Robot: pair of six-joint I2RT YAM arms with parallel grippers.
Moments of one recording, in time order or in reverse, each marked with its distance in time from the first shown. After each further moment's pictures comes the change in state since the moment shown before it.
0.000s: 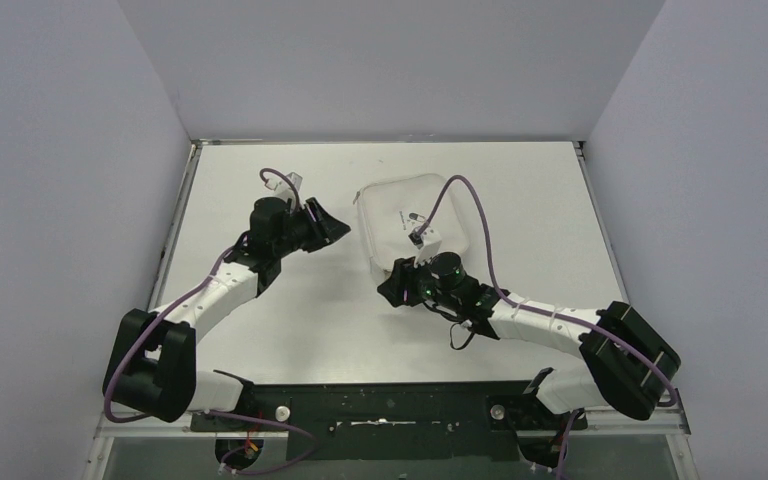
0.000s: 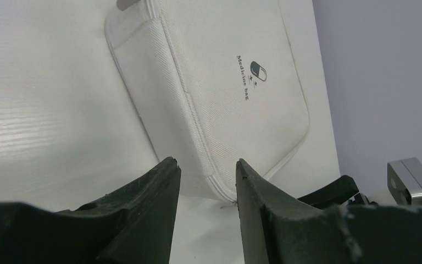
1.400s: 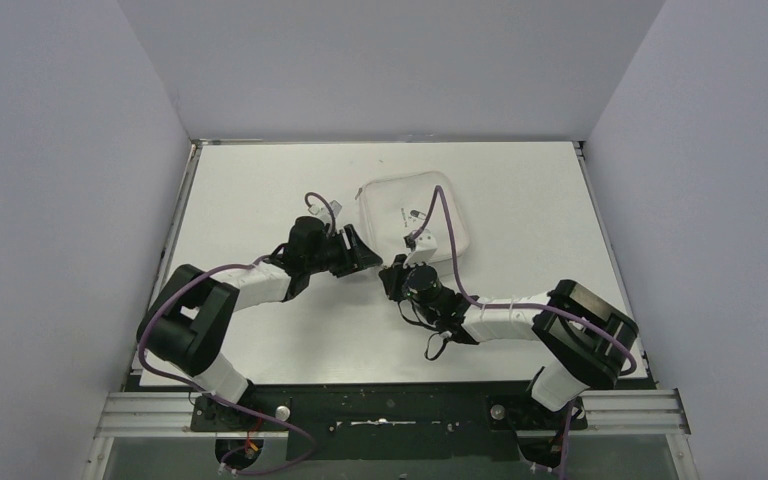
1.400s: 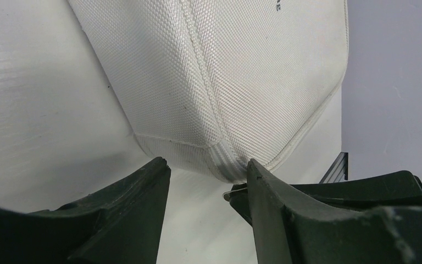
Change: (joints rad) left arm -0.151 0.260 -0.053 0.179 0.090 -0.089; right arm 0.110 0.220 0.001 0.308 0.436 0.077
